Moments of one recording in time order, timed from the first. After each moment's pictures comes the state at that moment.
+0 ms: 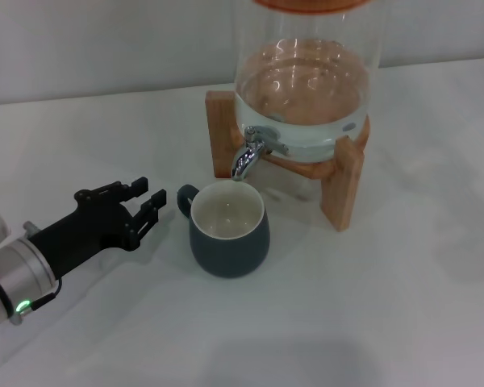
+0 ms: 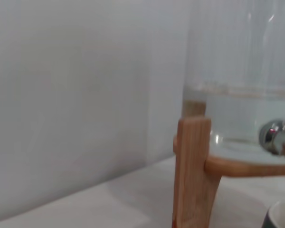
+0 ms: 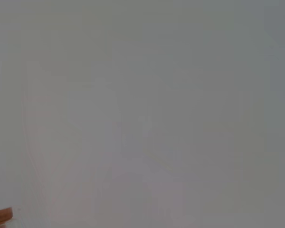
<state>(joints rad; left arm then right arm) -0.63 -2.09 0.53 0.09 -1.38 -1.17 2.41 0.21 1.99 -0.26 -0.79 1.73 1.51 -1.76</state>
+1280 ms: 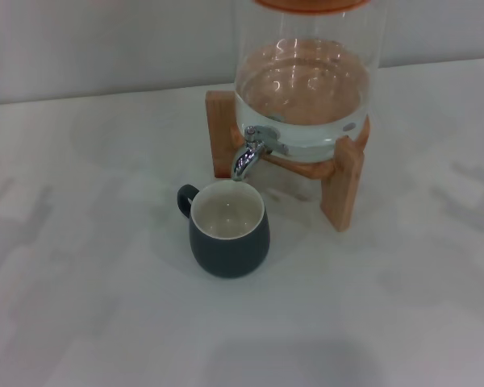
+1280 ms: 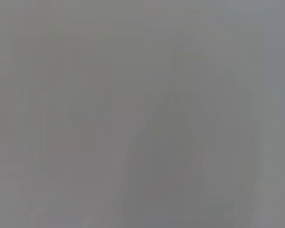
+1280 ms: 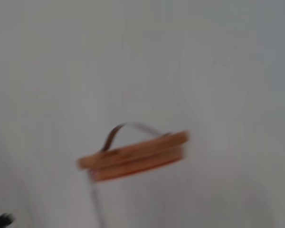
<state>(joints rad) -0.40 -2.08 0.53 0.22 -1.96 -1.57 2.35 0.13 2.00 -0.54 -0.91 1.69 1.74 -1.66</state>
